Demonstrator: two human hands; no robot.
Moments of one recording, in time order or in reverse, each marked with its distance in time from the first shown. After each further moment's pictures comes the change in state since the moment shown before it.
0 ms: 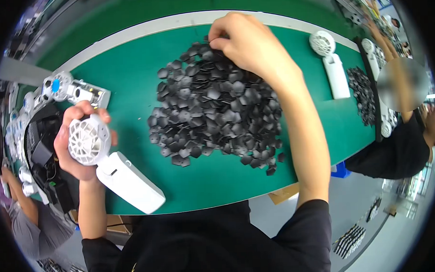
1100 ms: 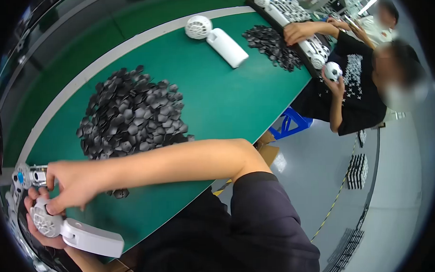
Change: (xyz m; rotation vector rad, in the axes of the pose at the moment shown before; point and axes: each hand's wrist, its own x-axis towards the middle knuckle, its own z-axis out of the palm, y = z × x) left_hand -0.009 0.018 0.007 0.046 0.052 0.062; right_hand -0.025 -0.140 0.041 1.479 -0.450 0.176
